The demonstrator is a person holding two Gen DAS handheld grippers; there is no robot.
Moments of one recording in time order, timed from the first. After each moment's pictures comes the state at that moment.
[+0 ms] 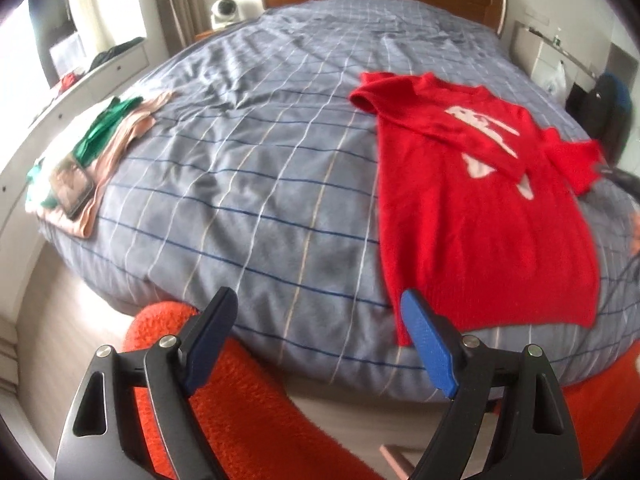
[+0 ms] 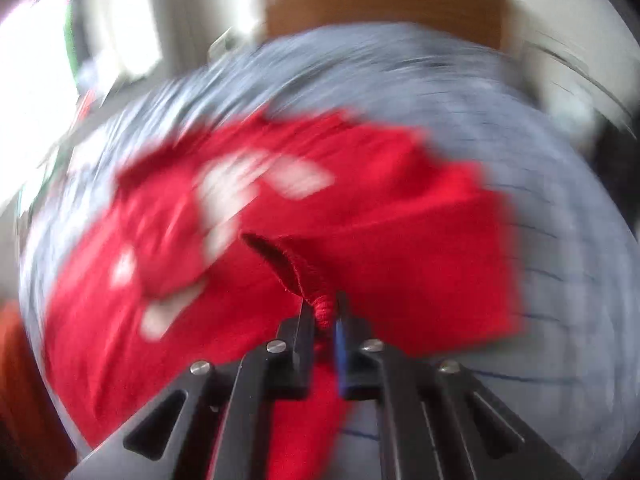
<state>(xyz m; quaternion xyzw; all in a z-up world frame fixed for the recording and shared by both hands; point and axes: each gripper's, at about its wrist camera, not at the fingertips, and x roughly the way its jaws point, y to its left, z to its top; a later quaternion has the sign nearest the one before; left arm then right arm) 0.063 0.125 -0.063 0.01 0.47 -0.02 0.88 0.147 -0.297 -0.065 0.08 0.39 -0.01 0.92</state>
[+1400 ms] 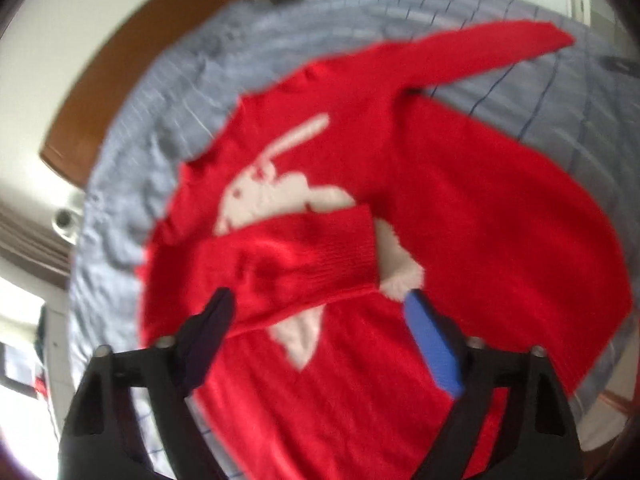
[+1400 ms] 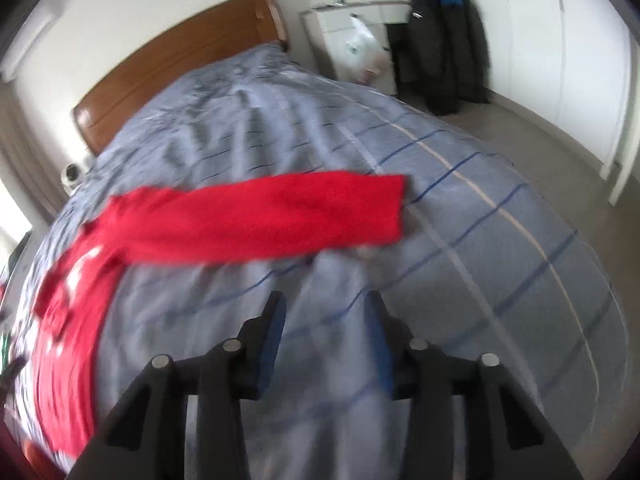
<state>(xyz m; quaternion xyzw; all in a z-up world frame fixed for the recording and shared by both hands) 0.198 -0.133 -0.094 0.39 0.39 -0.27 0.79 -0.030 -0.422 -0.090 0.21 0.36 -0.20 0.89</state>
